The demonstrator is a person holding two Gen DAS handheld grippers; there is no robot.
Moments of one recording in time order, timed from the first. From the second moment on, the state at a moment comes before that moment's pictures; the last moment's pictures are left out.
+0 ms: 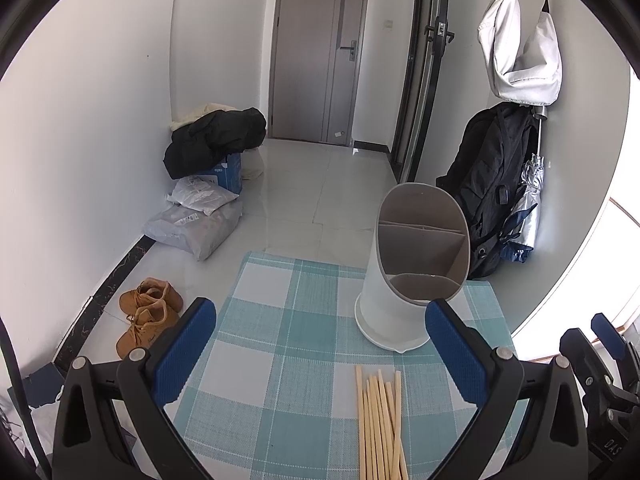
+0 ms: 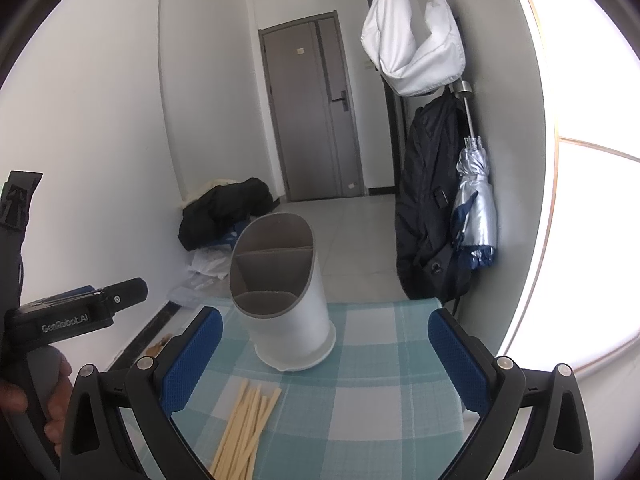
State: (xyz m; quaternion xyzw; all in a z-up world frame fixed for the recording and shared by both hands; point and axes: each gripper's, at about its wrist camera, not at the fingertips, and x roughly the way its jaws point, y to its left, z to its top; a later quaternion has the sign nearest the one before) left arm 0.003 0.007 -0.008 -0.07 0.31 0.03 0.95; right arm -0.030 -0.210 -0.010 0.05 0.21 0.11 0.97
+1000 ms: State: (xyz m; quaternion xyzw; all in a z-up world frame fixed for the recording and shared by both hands) left arm 0.032 0.109 -0.047 -0.20 0.44 0.09 0.87; right arm 0.080 -0.108 -0.140 -0.02 0.53 0.15 0.83
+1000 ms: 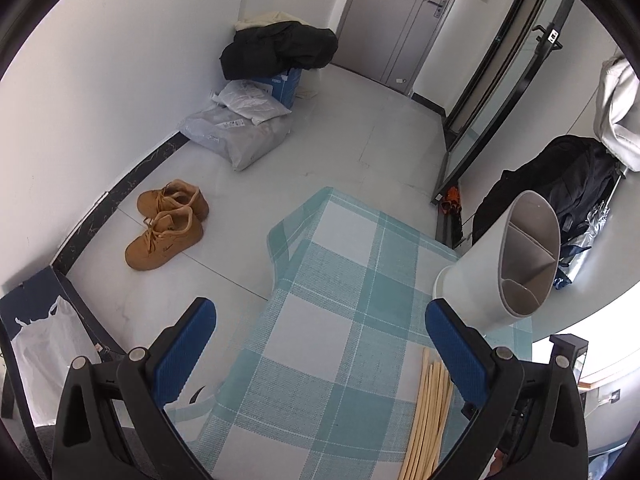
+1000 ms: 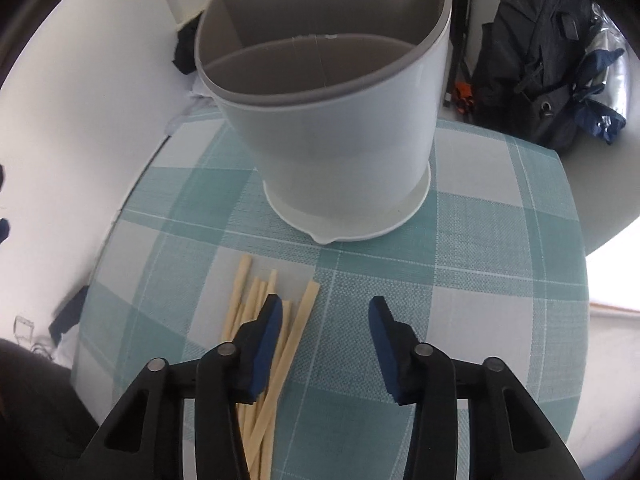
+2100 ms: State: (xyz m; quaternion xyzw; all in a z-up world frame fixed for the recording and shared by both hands) left arm 0.065 0.016 -0.108 -0.05 0.56 0.02 0.83; right arm 0.063 -0.246 -0.096 0.27 0.43 0.13 0.85
